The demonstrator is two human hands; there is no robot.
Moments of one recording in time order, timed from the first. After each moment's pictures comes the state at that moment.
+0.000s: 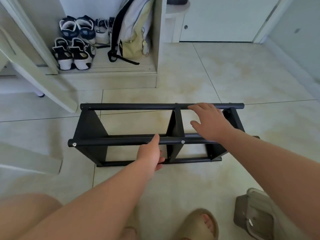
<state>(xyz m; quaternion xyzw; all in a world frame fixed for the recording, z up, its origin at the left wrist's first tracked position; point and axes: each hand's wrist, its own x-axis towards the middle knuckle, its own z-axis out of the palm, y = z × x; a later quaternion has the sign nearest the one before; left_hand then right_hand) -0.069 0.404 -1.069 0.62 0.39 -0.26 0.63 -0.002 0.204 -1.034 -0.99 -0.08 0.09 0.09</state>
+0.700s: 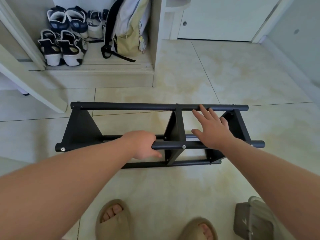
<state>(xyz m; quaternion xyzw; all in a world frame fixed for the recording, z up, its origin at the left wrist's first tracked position) 0.022 0.451 -1.097 0.92 -0.22 -0.31 0.08 0.023 0.187 -1.086 -0.99 -0.03 0.14 0.03</state>
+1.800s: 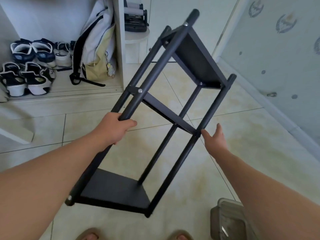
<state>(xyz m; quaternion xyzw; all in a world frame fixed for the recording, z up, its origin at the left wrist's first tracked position) 0.059 0.417 -1.023 0.81 -0.01 -0.15 0.56 -0.017 0.090 -1.055 -0.85 0.34 -0.02 0.40</state>
